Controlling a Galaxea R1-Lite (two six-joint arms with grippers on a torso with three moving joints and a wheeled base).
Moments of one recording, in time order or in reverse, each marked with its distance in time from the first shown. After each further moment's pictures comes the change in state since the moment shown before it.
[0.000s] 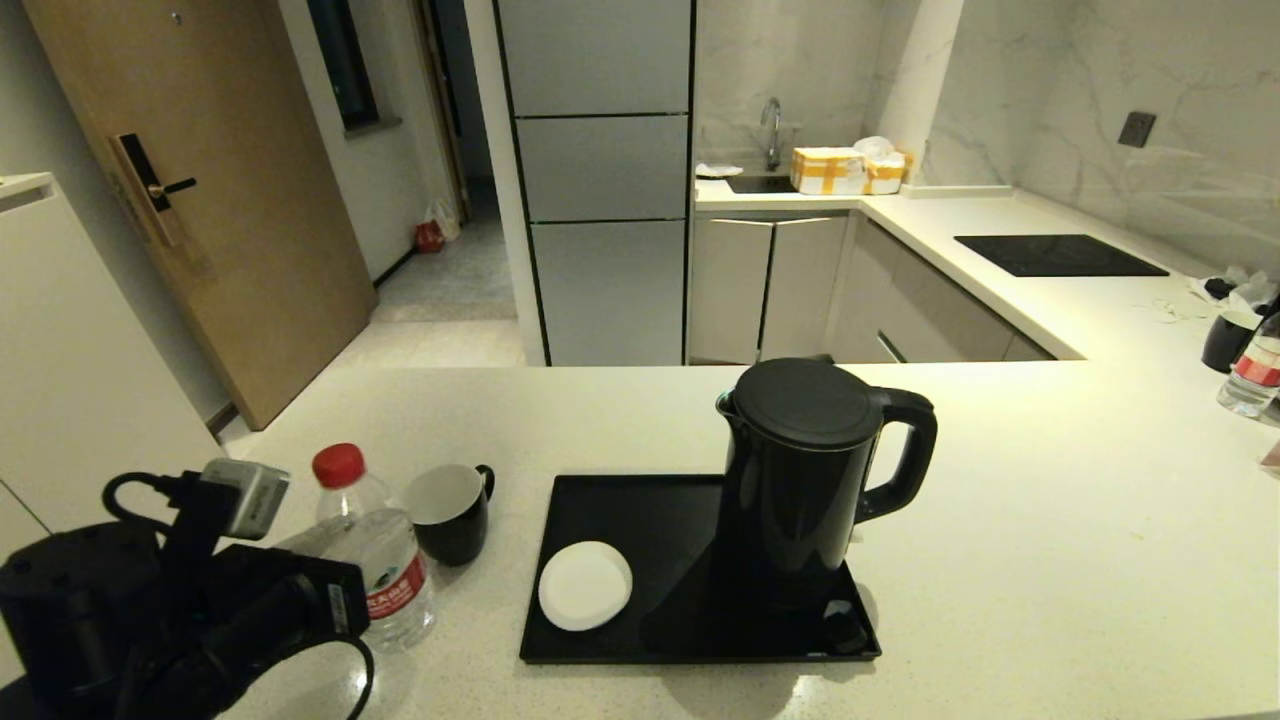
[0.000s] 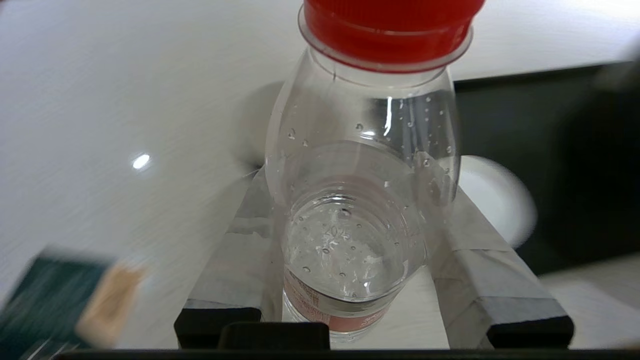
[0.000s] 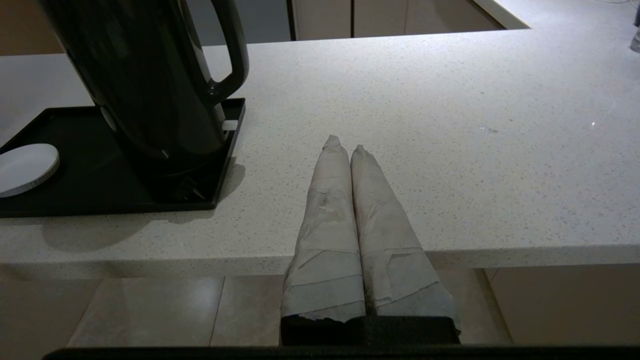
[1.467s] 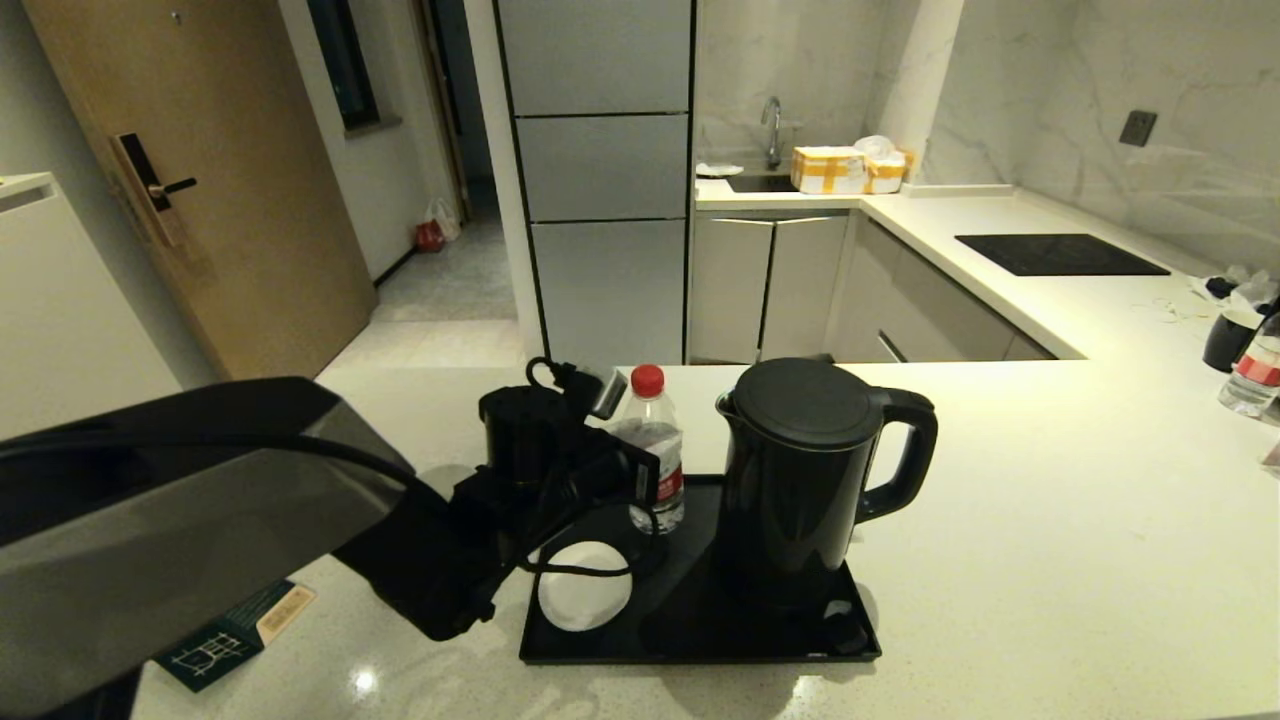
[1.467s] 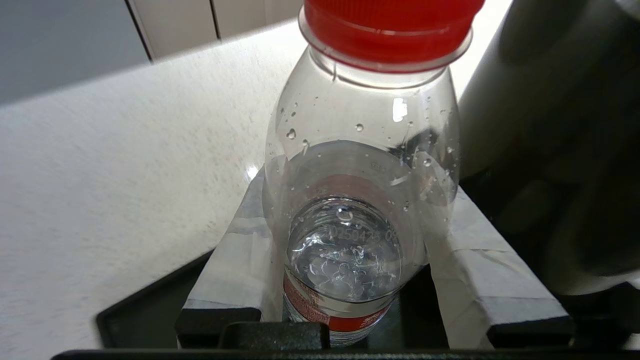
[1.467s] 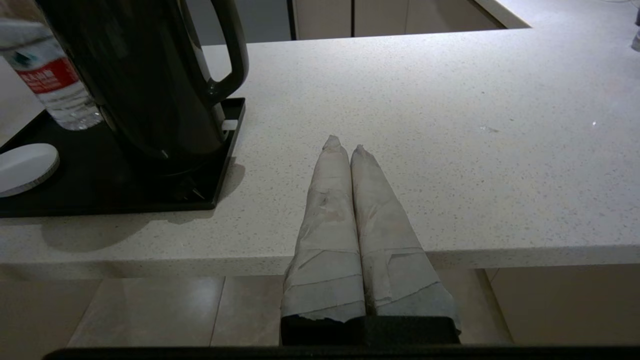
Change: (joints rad) left arm -0.376 0.564 -0.873 0.211 -0.099 0.003; right arm 0.000 0.000 0.000 0.000 0.000 0.000
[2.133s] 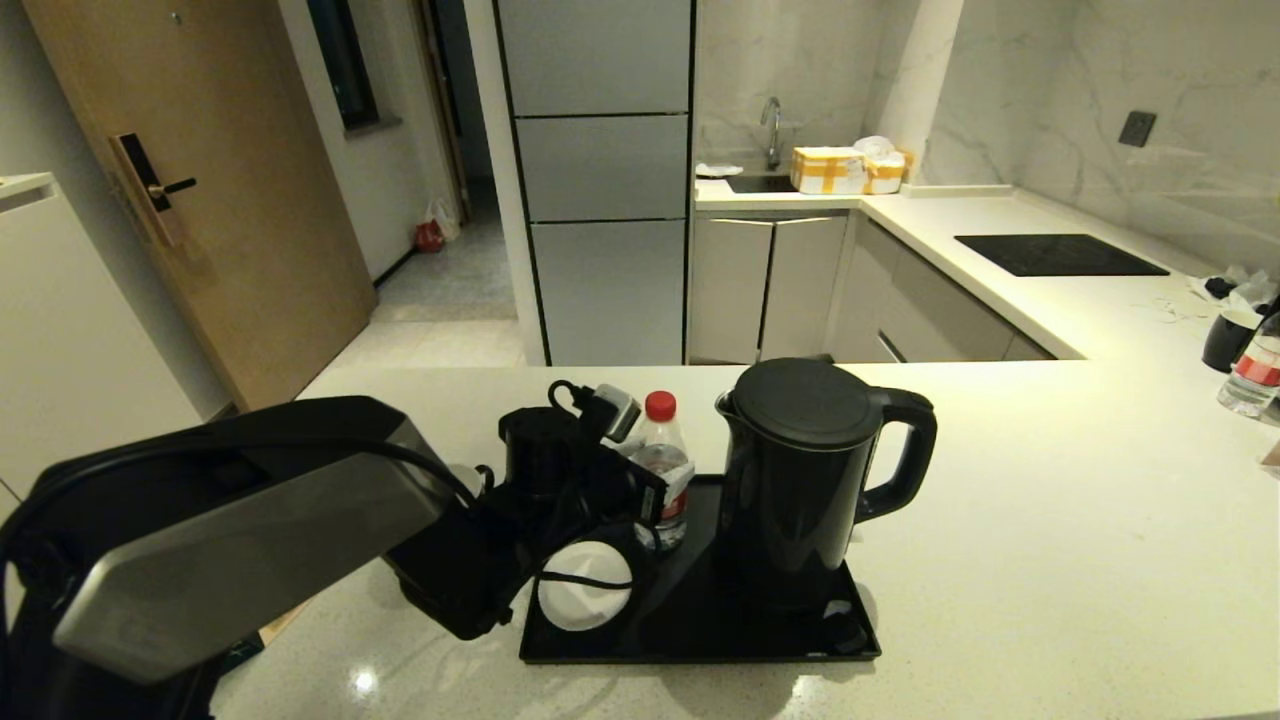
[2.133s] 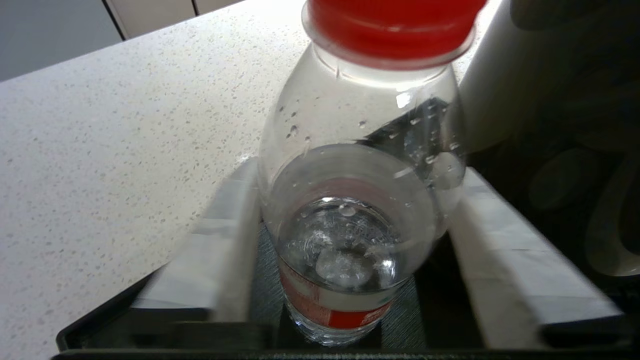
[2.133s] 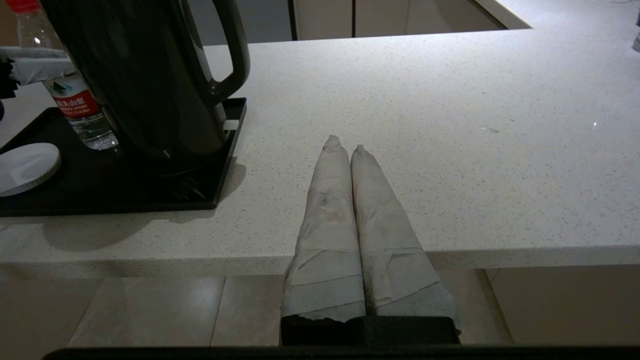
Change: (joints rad) left arm 0.017 0.134 -0.058 -0.032 -0.069 0.054; right arm 0.000 0.000 0.000 0.000 0.000 0.000
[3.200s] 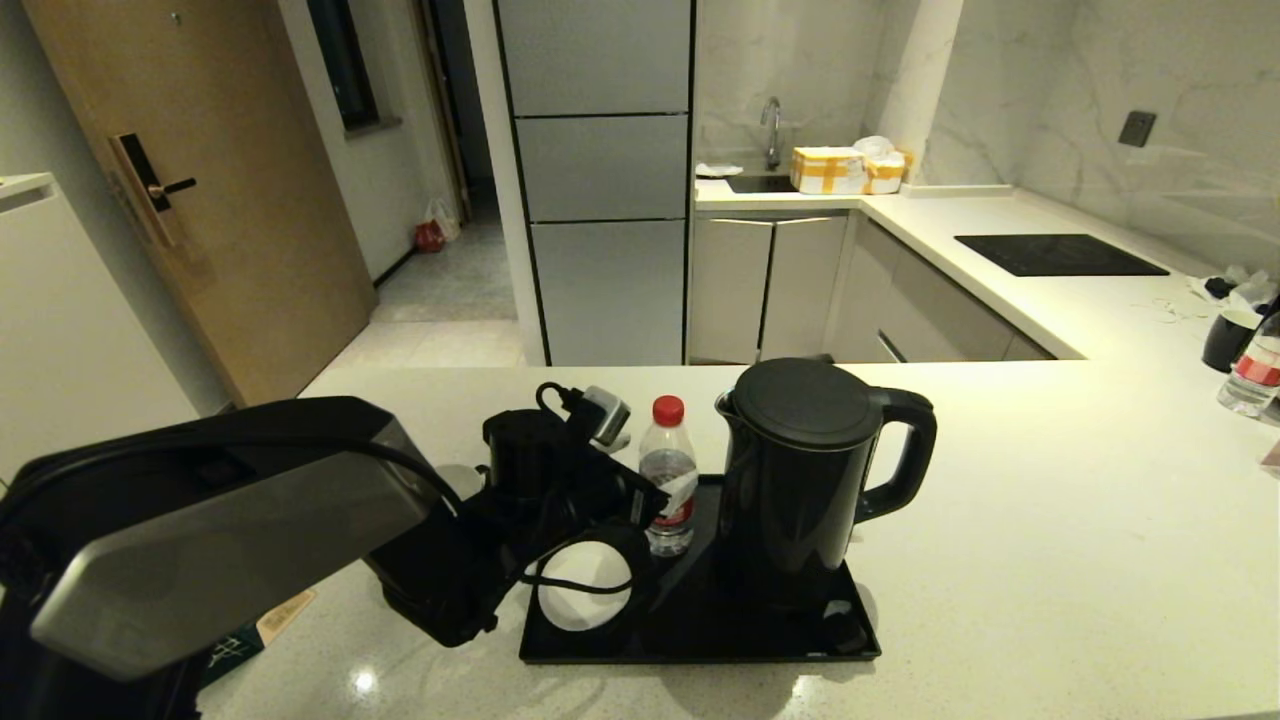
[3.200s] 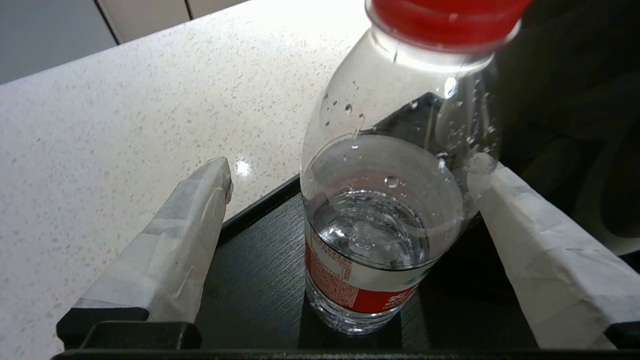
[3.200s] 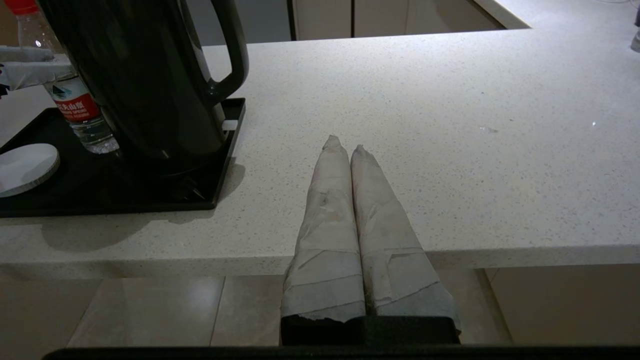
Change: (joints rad) left arm 0.020 -0.017 0.049 -0.036 -0.033 0.006; right arm 0.000 0.000 0.000 0.000 0.000 0.000
